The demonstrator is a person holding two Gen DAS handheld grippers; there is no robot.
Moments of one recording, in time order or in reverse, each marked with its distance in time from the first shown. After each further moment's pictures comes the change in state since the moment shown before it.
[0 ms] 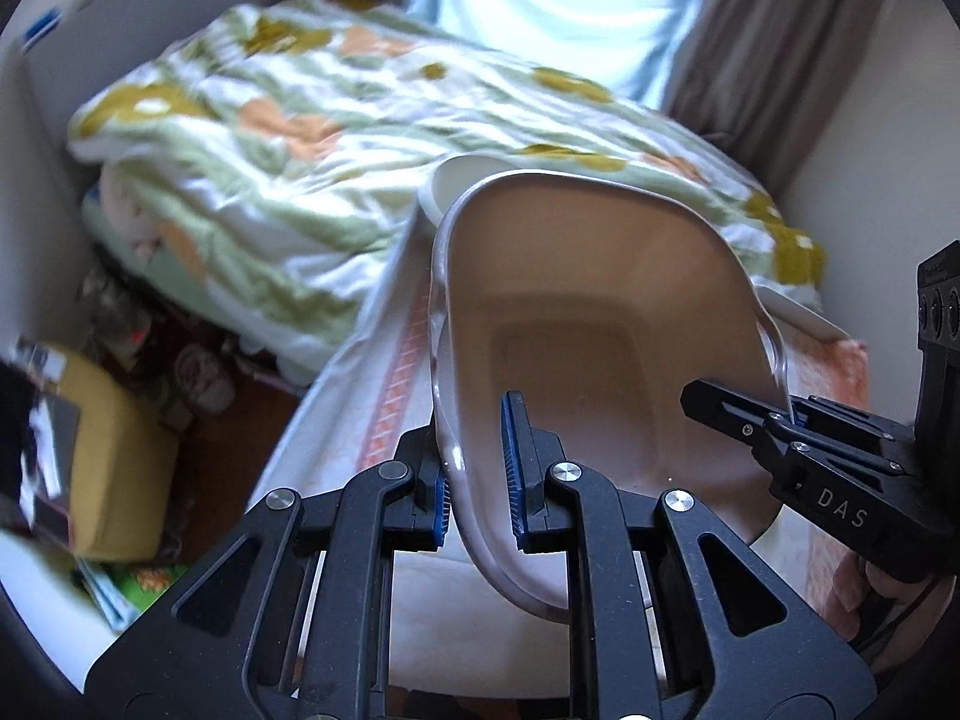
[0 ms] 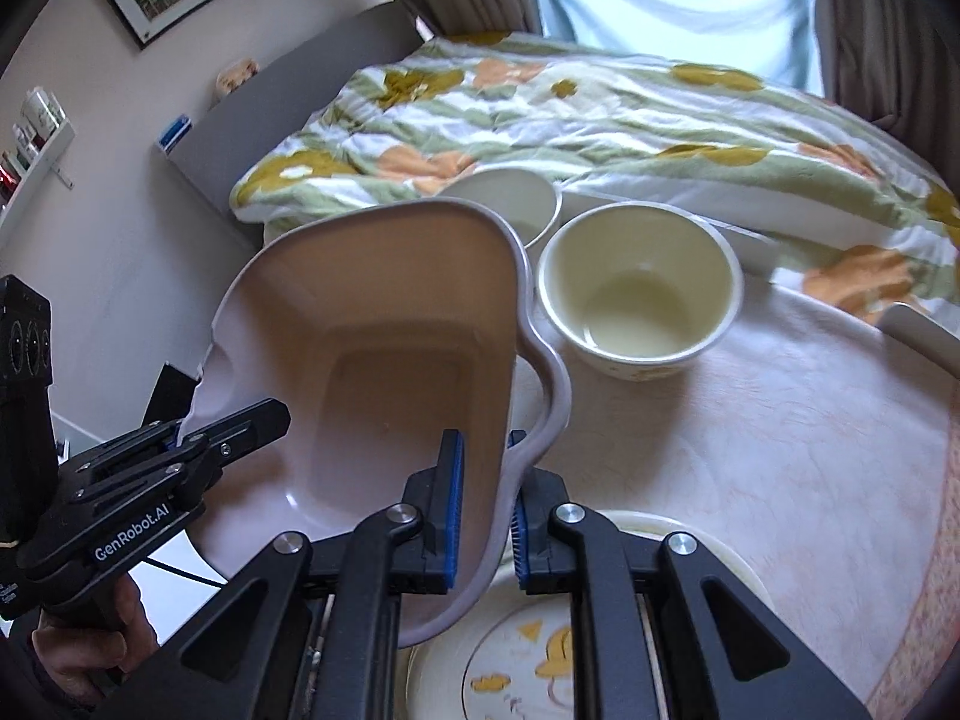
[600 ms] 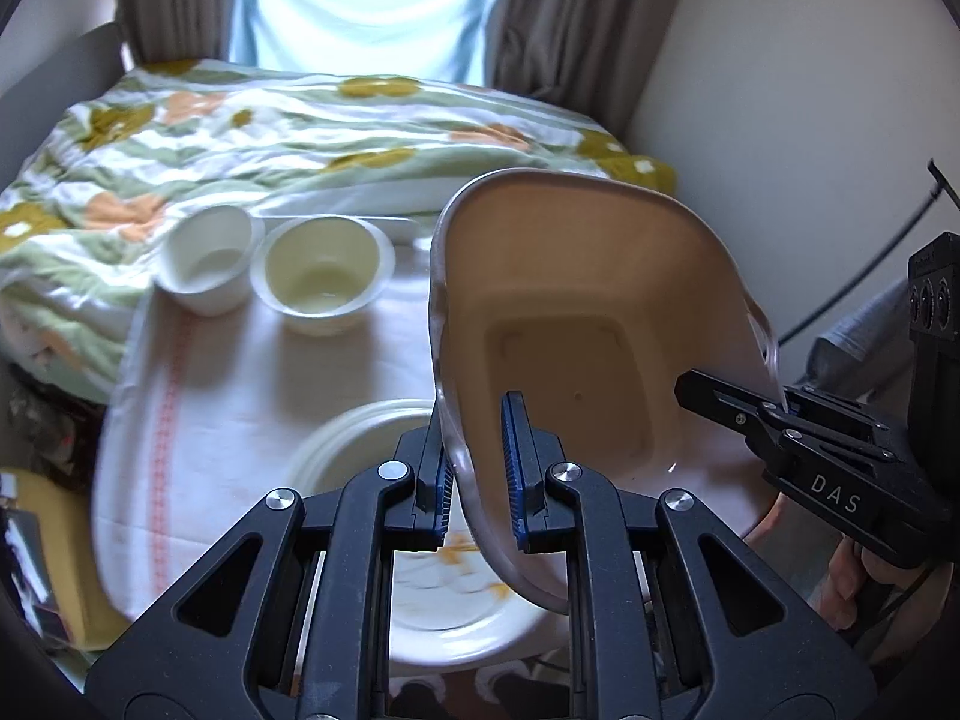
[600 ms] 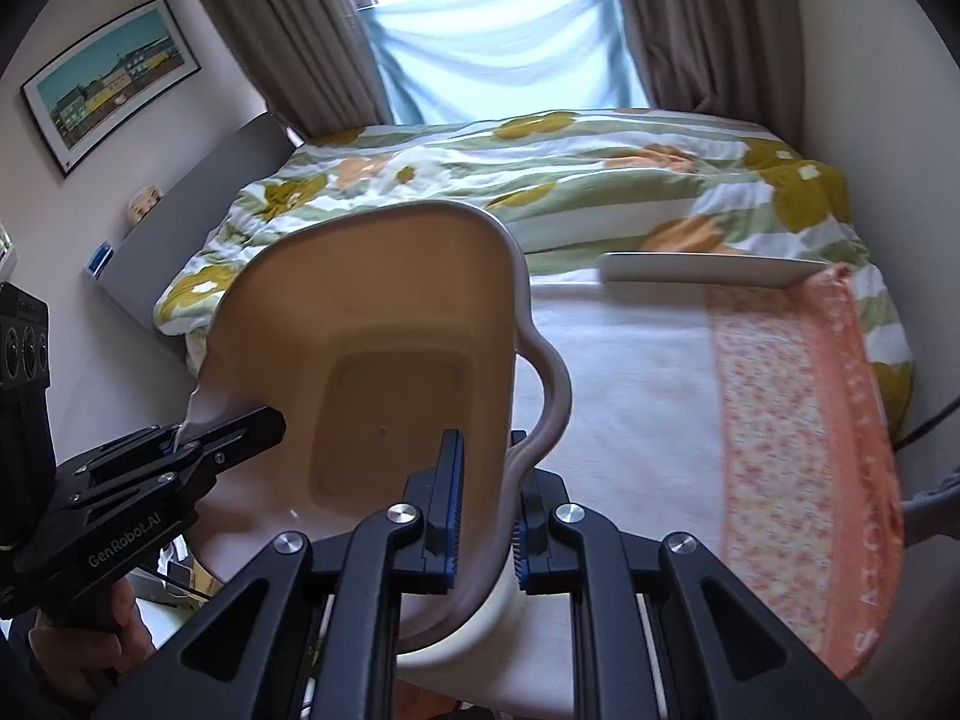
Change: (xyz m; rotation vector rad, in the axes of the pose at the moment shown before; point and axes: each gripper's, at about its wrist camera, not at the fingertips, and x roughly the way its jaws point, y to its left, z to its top) left arm -0.030 -0.188 -0.034 0.272 0.017 -0.214; right arm -0.151 -0.114 -0.077 0.227 -0.161 -0.198
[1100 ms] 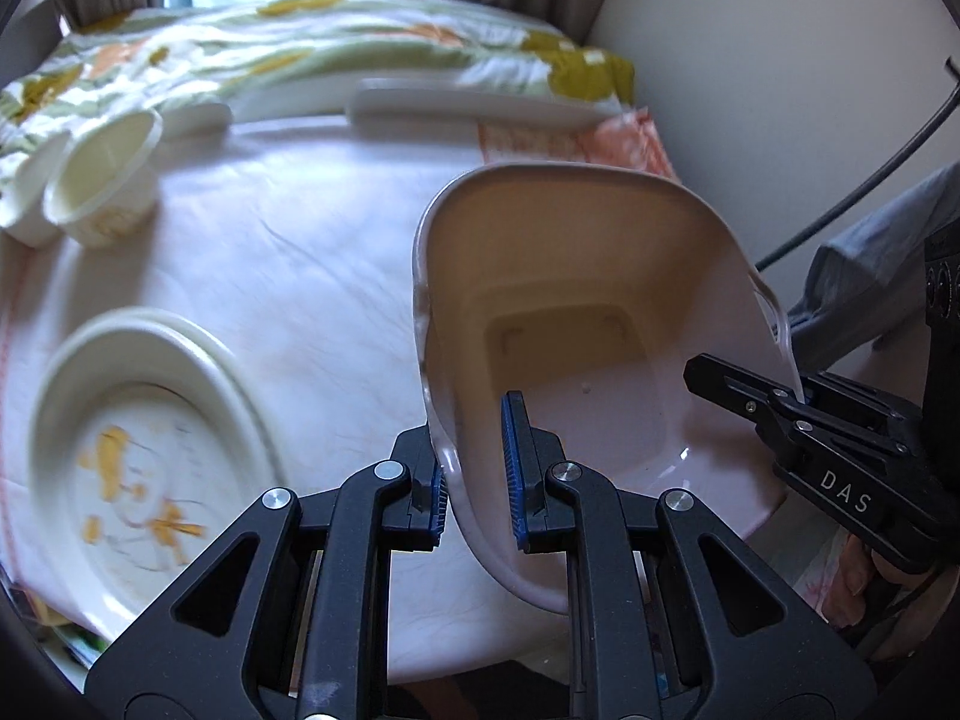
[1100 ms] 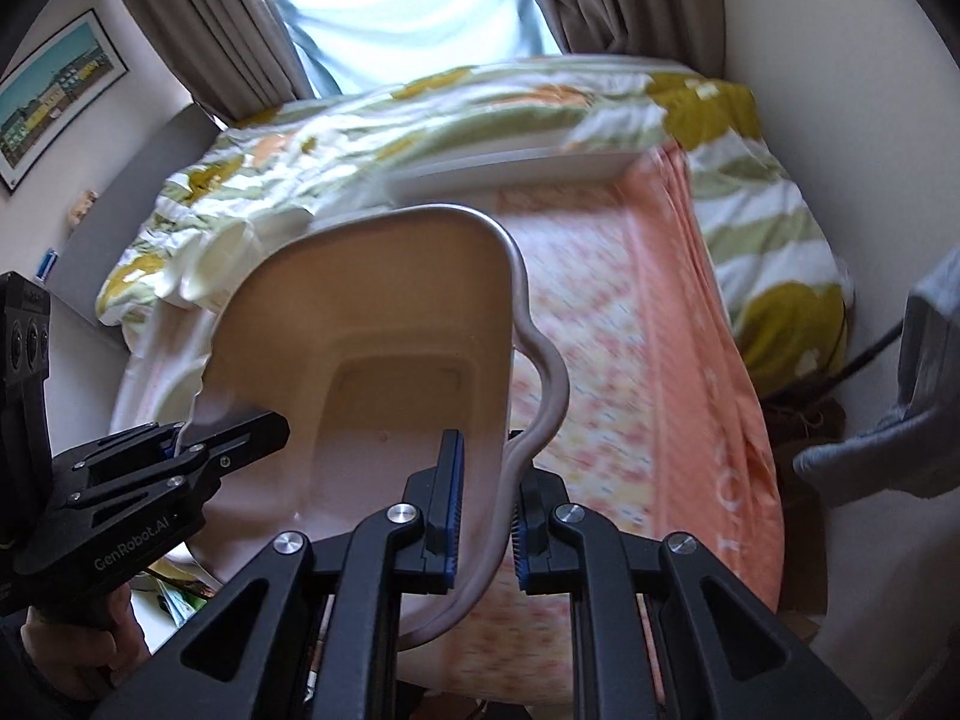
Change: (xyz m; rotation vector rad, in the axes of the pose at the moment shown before) left arm 0.126 -0.131 -0.046 0.028 0.187 -0.033; right arm 0.009 -0.162 -0.051 0.067 0.111 -0.081
